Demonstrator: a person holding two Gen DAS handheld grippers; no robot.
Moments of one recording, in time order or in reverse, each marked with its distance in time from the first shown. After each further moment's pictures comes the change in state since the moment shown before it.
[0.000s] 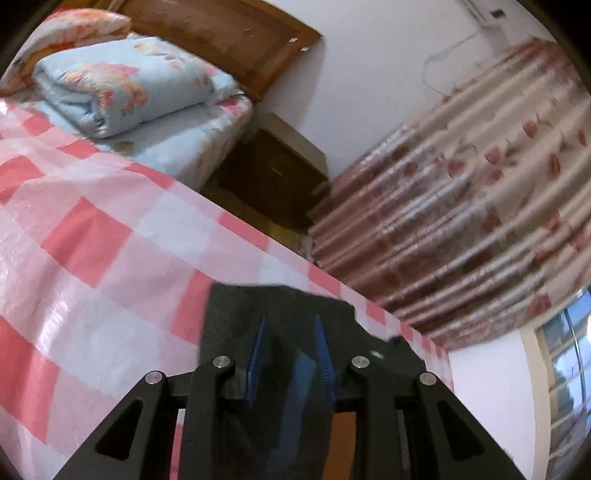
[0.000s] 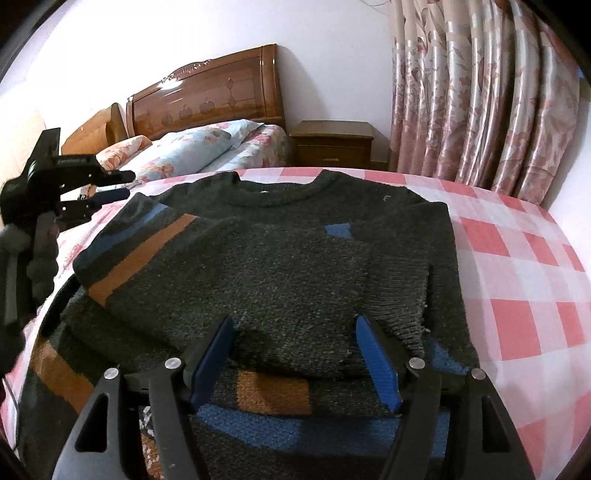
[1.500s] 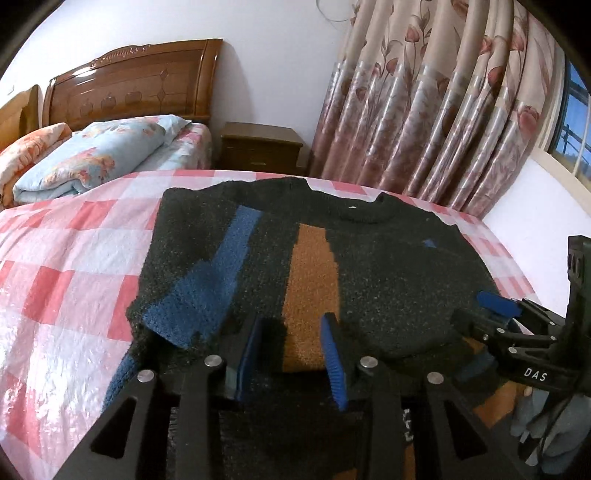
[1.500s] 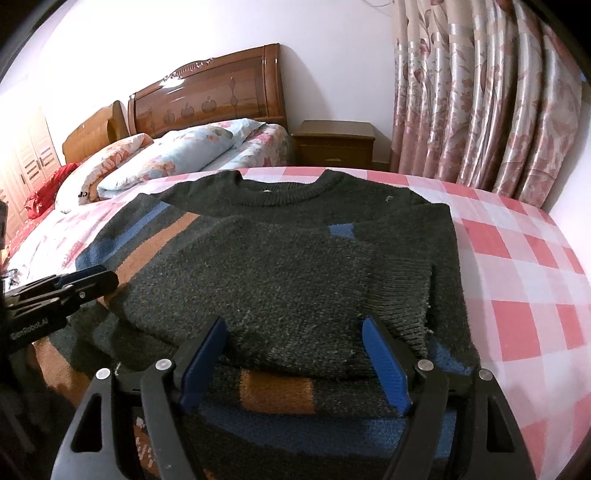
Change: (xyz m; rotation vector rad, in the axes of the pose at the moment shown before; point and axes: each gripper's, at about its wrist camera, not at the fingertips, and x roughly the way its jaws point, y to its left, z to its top) left arm -0.025 -0.069 -0.149 0.523 0.010 0.198; right arm 0.002 0.002 0.002 -0.010 0.005 -0.008
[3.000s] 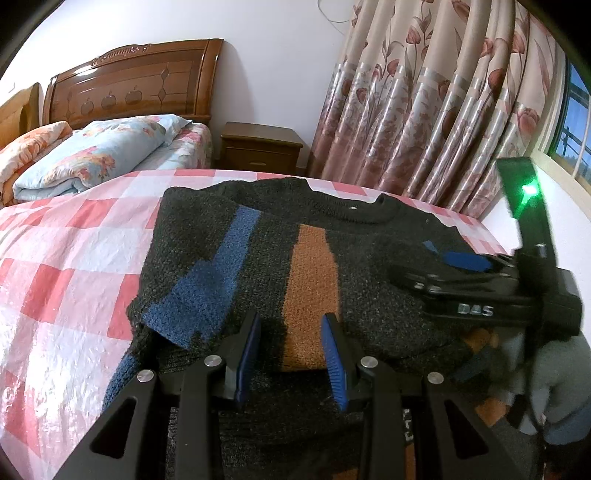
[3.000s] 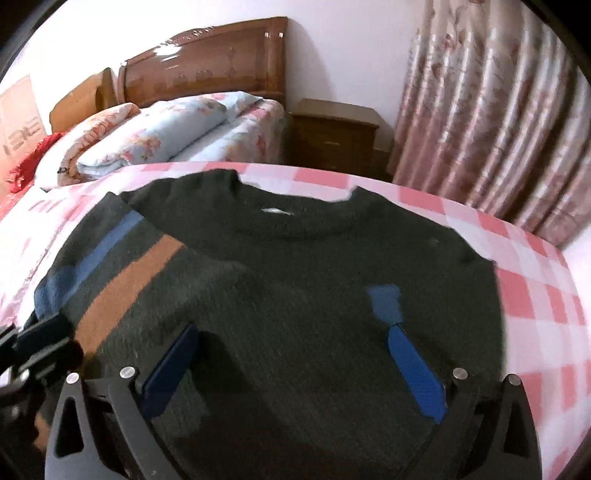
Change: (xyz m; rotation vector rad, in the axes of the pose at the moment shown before) left arm -0.004 0.003 -0.001 -0.005 -0.003 -0.005; right arm 0.053 0.040 0.057 -0.052 0.111 -0.107
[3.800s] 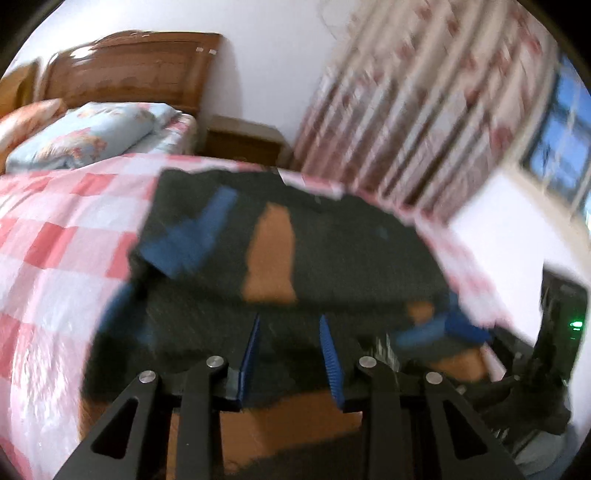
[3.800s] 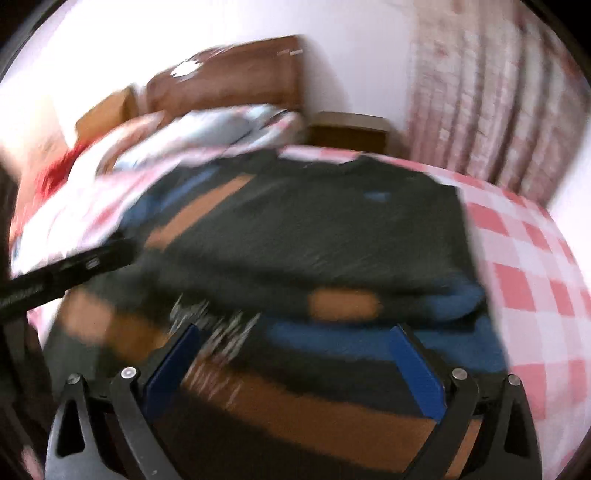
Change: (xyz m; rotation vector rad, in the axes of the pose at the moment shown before) left arm -0.047 -0.019 -0.035 -0.015 0.023 -0.093; right arm -0.085 0.025 -0.107 -0.067 -0.061 0.123
